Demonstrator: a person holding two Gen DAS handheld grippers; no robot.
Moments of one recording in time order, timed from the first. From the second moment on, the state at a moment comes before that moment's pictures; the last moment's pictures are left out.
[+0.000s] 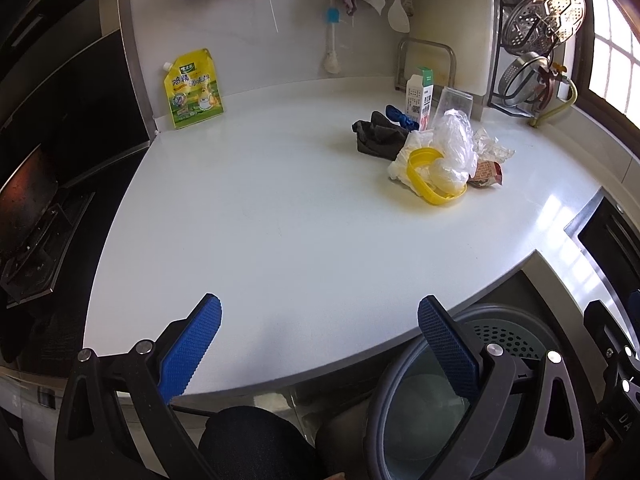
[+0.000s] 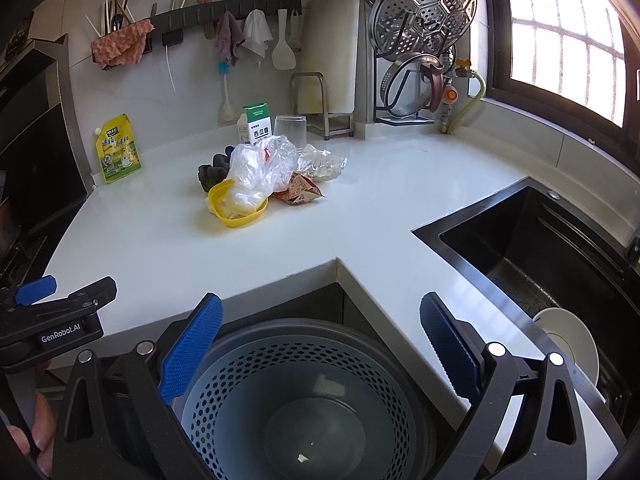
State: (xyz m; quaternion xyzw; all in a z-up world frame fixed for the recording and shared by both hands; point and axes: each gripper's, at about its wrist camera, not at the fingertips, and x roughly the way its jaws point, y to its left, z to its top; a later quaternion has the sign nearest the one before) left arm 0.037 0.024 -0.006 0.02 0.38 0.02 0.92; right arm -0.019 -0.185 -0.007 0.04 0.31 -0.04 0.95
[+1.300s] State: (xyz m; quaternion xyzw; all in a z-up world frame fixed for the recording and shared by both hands) left arm 0.150 0.041 -0.032 -0.02 0.40 0.04 0.91; right arm 0.197 -0.133 -0.022 -0.05 0.32 0.01 0.95
